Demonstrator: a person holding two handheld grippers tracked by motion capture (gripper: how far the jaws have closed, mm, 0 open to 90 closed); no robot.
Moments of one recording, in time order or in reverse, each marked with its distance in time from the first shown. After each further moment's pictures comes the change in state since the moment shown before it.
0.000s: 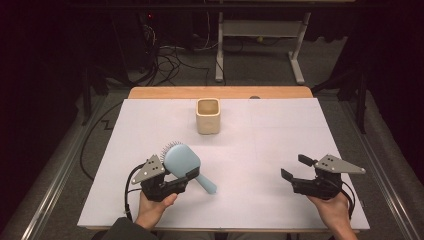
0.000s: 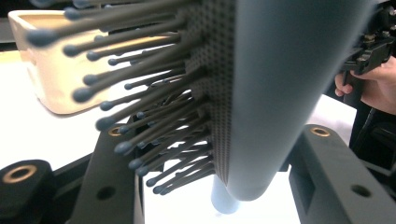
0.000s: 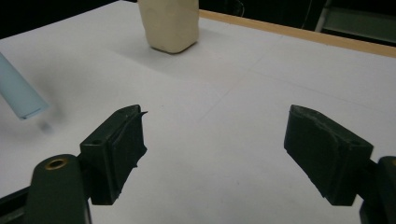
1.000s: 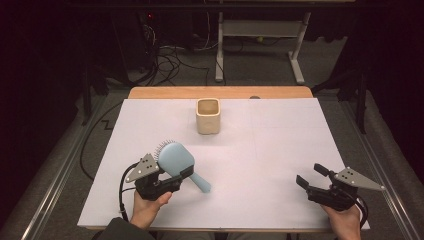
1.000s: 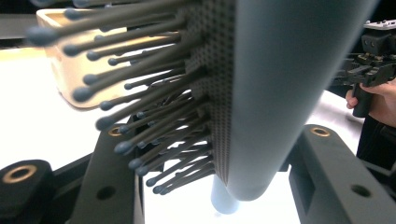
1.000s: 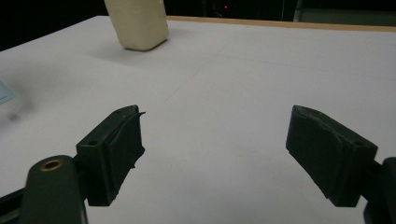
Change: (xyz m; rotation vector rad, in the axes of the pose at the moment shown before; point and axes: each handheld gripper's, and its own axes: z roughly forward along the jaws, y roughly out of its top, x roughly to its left) left arm 0.007 0.002 -0.011 0.012 0.032 -0.009; right arm -0.026 -0.048 -0.020 -0.077 -0.057 0.101
